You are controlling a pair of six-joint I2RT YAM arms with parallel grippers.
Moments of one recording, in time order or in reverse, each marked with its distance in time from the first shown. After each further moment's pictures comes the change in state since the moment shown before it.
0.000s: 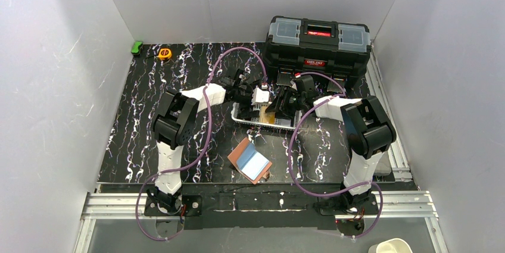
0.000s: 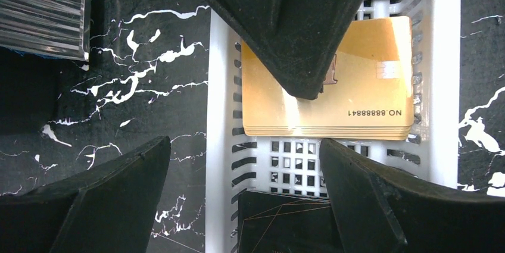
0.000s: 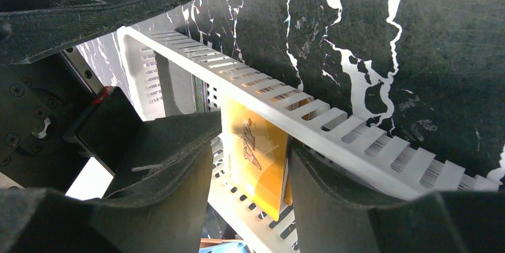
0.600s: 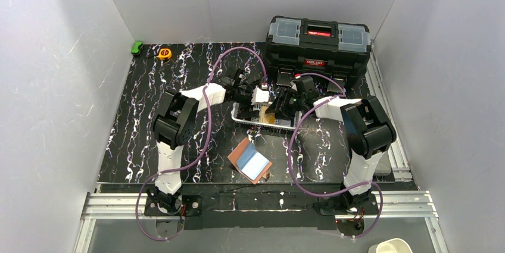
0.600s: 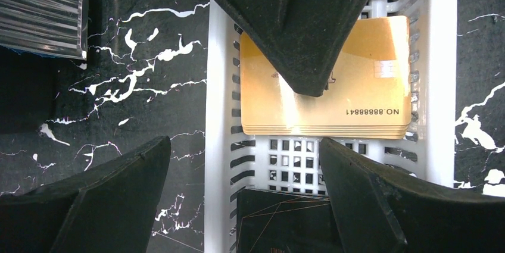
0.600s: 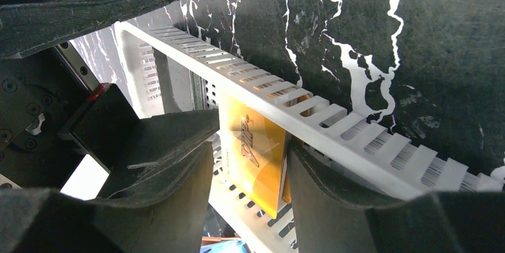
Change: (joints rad) left arm 0.004 0.000 0.006 -0.016 -0.002 0.006; right arm 0.000 0.000 -0.011 0.007 -0.008 0.000
